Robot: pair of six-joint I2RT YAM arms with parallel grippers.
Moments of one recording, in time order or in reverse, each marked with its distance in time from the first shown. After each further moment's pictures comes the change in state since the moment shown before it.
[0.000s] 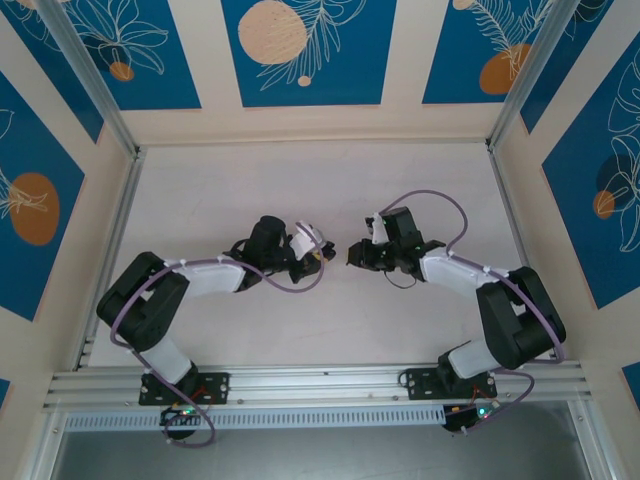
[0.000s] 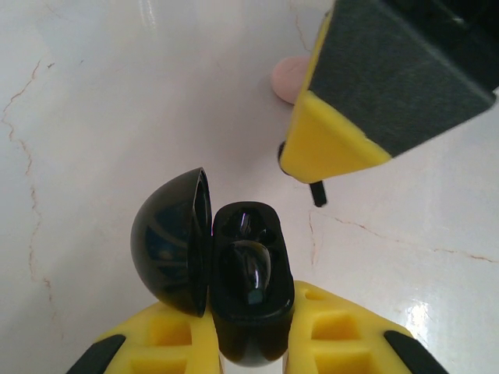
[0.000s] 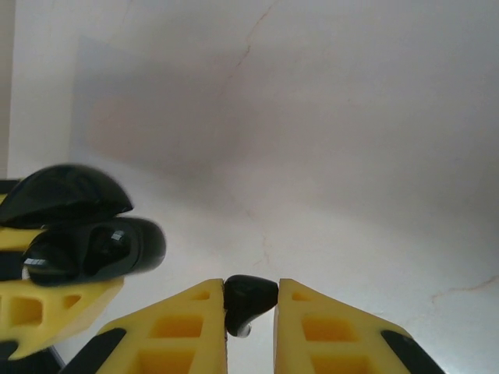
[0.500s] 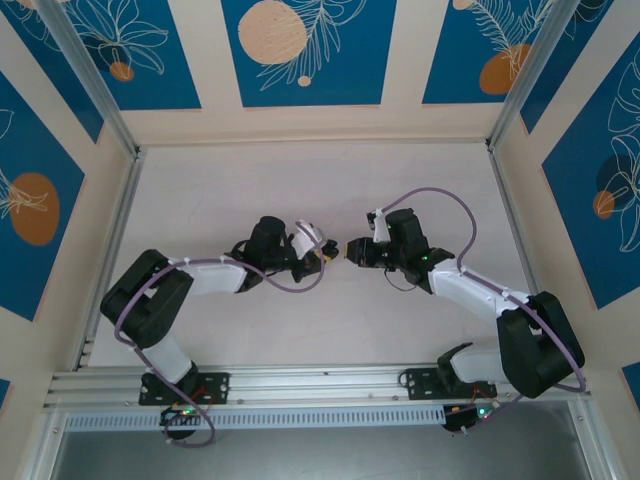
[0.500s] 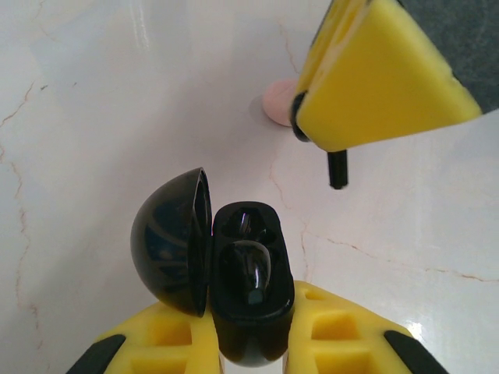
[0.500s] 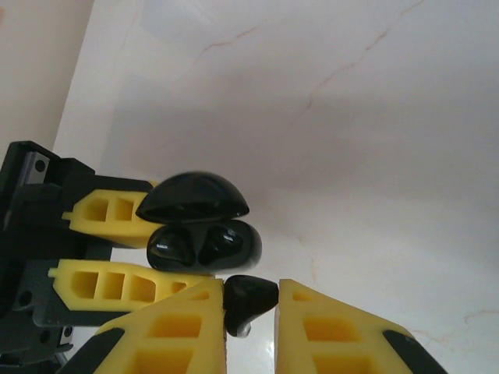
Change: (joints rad) left arm 0.000 0.023 -0.011 0.087 0.039 -0.029; right arm 0.045 -0.145 -0.036 0.064 0.068 -0.002
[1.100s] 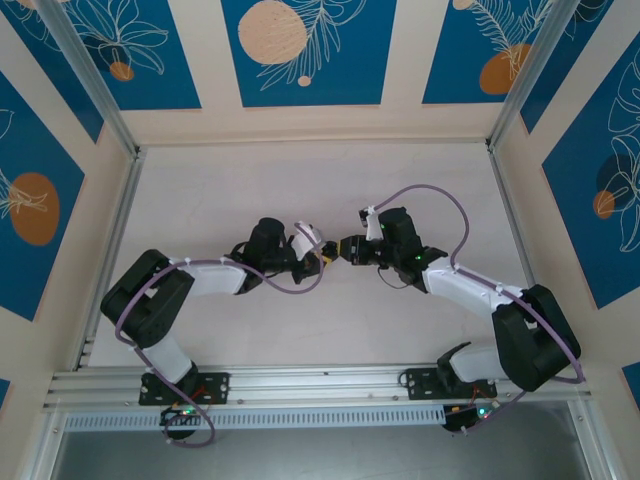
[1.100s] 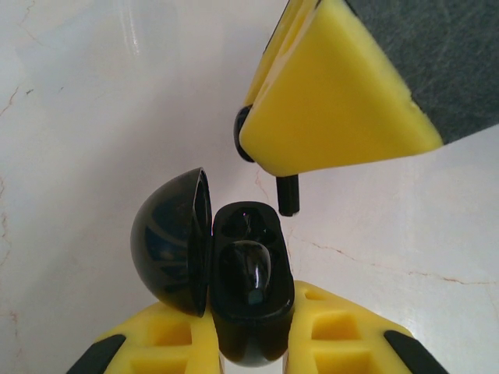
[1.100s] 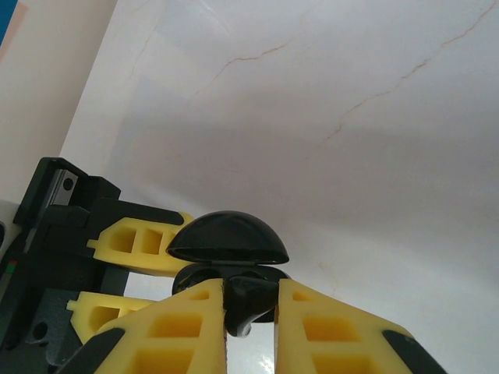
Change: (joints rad) left arm 0.000 0.001 -0.018 0.039 0.029 -0.026; right arm 0.042 0.039 0.017 0.071 0.021 -0.016
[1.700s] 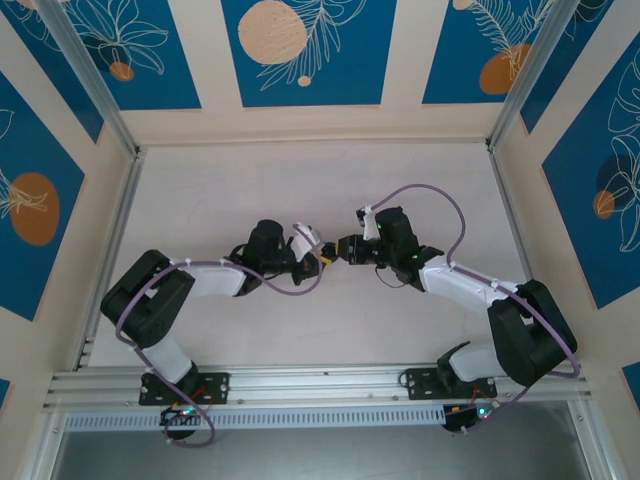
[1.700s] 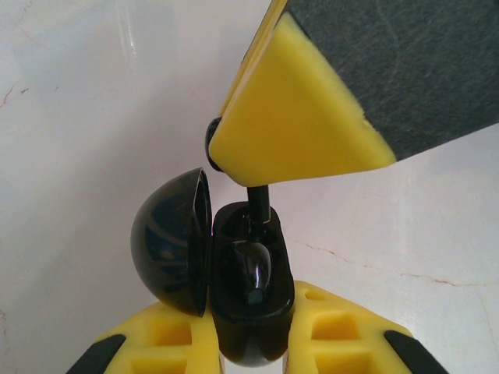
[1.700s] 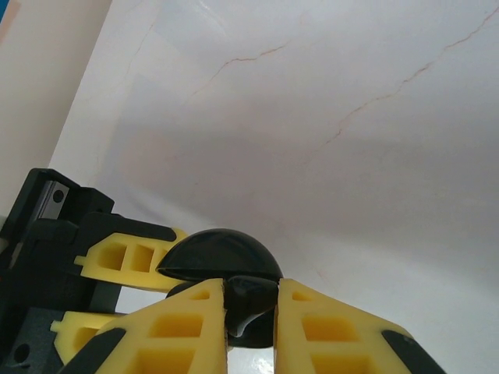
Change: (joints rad) left arm 0.000 -0.001 -0.024 0.045 0.010 -0.027; right arm 0.010 0.031 0.011 0.018 0.018 -0.006
